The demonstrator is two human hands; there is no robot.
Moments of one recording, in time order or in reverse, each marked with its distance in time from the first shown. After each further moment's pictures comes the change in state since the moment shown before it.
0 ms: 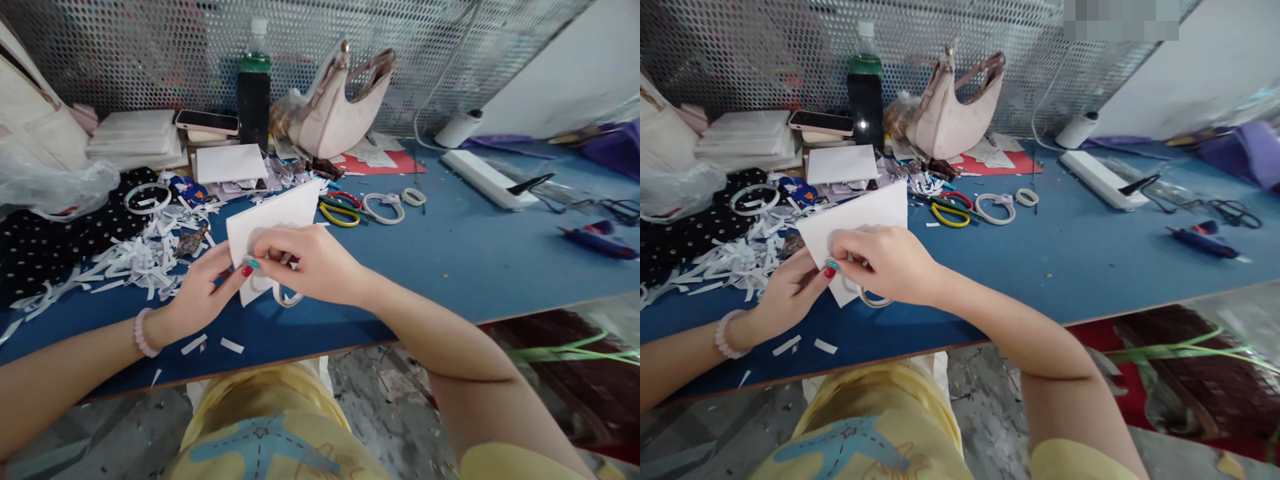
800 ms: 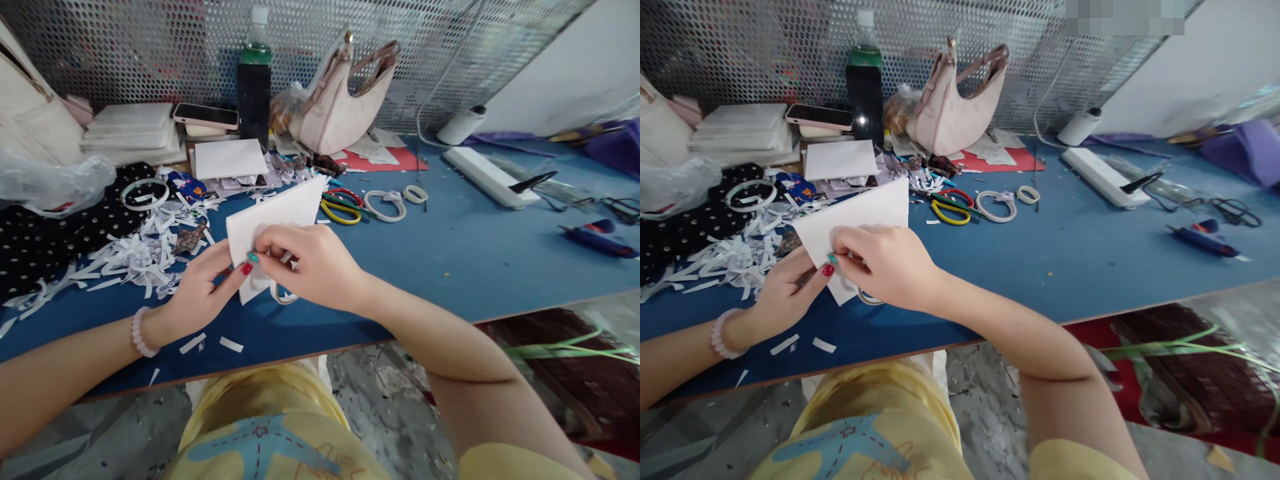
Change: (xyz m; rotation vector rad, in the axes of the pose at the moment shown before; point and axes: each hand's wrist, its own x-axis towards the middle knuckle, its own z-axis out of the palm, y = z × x) left_hand 0.000 -0.001 0.002 0.031 0.024 0.065; right_hand -0.003 -0.001 0.007 -0.123 0.074 0.047
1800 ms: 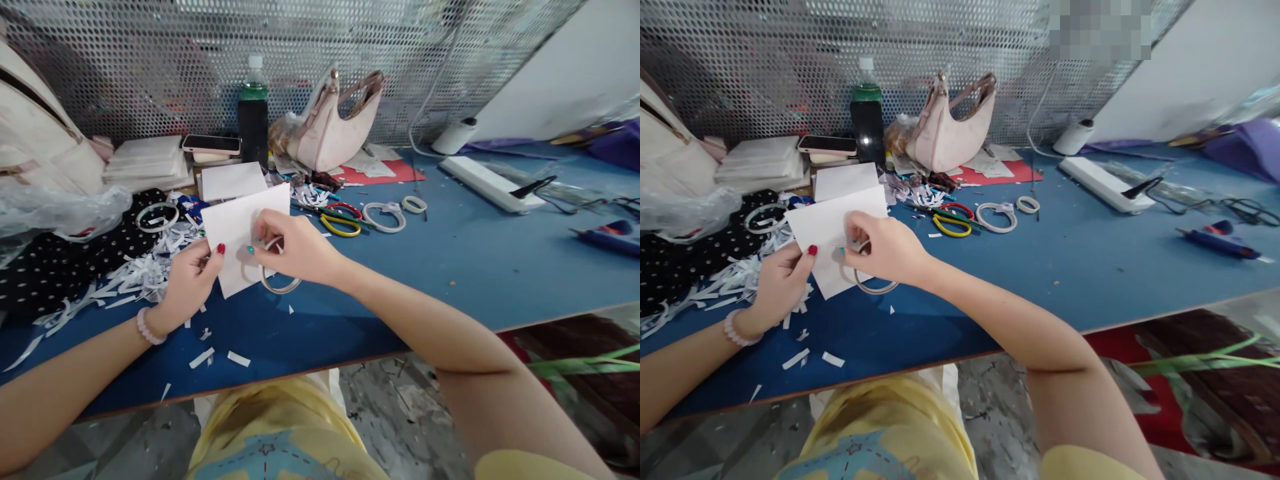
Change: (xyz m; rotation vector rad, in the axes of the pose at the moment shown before) left_hand 0.014 -0.024 -0.017 0.075 0.233 -0.289; right_hand 0.032 0.019 0.002 0.132 -0.028 0.193
